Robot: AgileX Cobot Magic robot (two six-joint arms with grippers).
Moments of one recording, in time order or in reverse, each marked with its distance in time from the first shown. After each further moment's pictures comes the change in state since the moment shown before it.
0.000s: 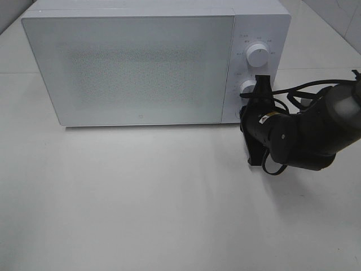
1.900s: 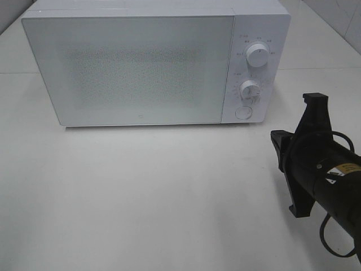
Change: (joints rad) left arm 0.000 0.000 0.000 0.000 0.000 0.000; right arm 0.401 -0.480 0.509 0.356 -0.228 -0.131
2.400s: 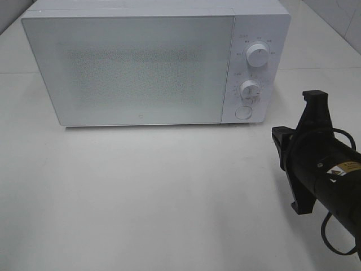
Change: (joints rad) left arm 0.000 0.000 0.000 0.000 0.000 0.000; right arm 0.002 -0.013 0.001 0.000 -0.021 -0.032
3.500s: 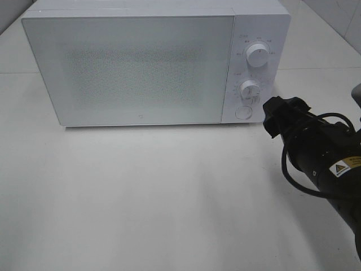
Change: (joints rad) left arm 0.000 0.000 0.000 0.000 0.000 0.000; right arm 0.000 0.000 0.000 0.000 -0.095 -0.679
